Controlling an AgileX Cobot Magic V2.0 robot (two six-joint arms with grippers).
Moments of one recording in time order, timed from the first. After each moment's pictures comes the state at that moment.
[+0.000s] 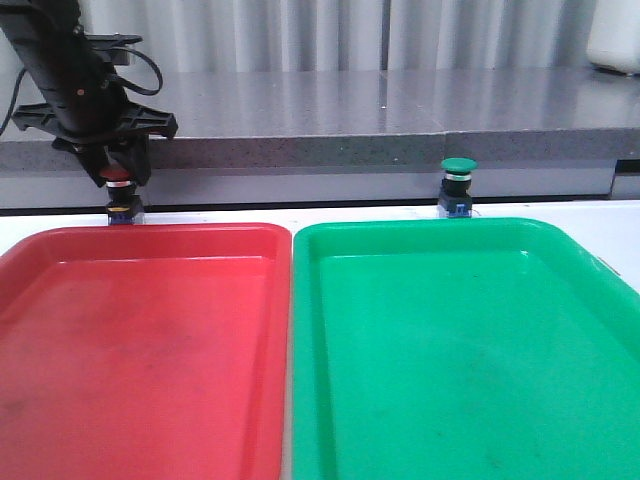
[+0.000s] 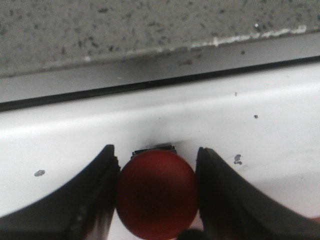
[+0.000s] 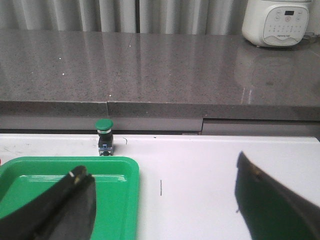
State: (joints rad) left arm -0.17 2.15 -1.78 0.02 0.72 -0.06; right arm 0.02 0.23 -0.46 -0.02 0.43 0.06
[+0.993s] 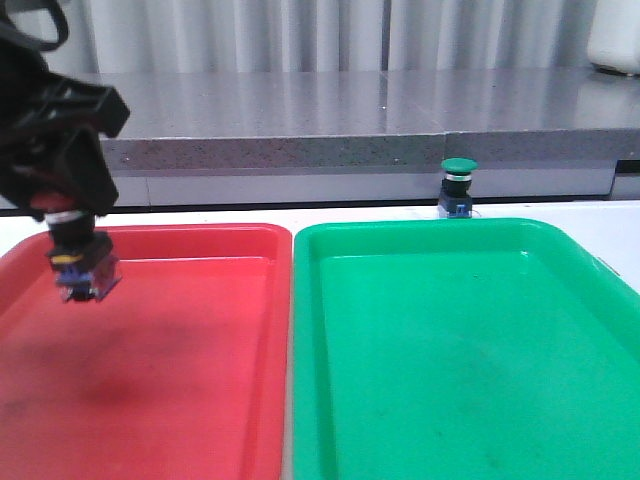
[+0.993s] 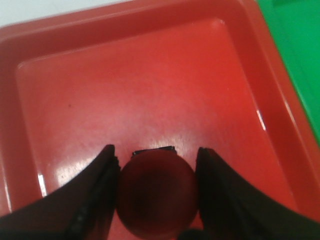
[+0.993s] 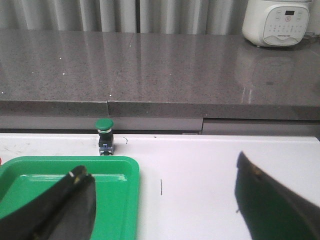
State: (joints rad) left arm -0.39 1.44 -0.89 -0.05 0.51 -0.11; right arm 0.02 0.23 -0.46 -0.02 0.43 0.06
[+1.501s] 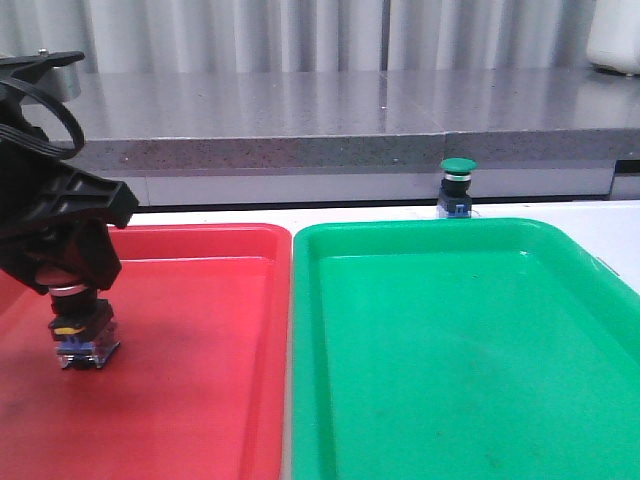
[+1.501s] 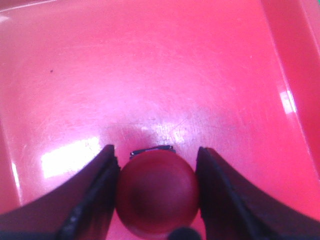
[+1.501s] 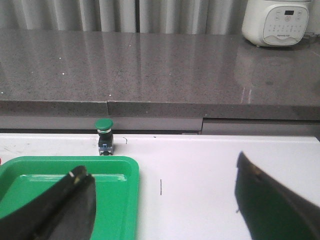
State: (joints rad) left arm -0.40 1.52 -0.81 -0.06 0.39 -0.13; right arm 0.02 0.23 -0.46 -0.02 0.43 0.06
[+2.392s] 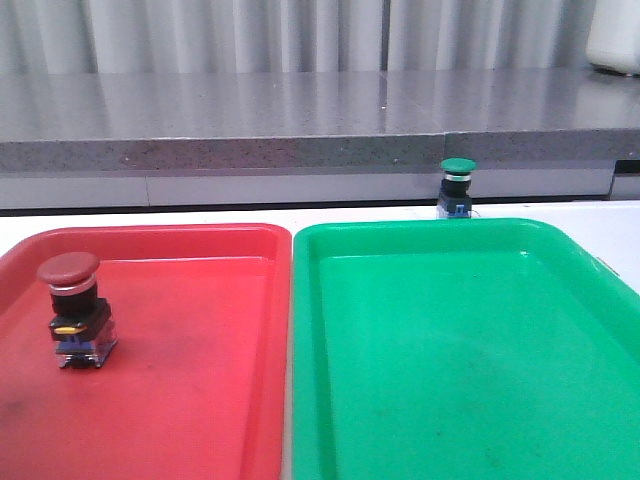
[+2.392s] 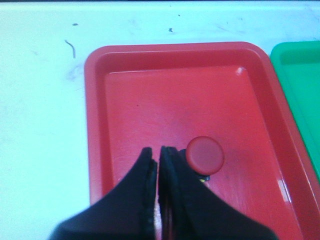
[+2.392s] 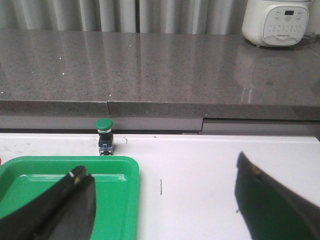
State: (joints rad) left arm -0.23 0.94 -0.68 -0.06 0.54 -0.13; right arm 0.02 0.23 -0.46 -0.02 0.43 0.06
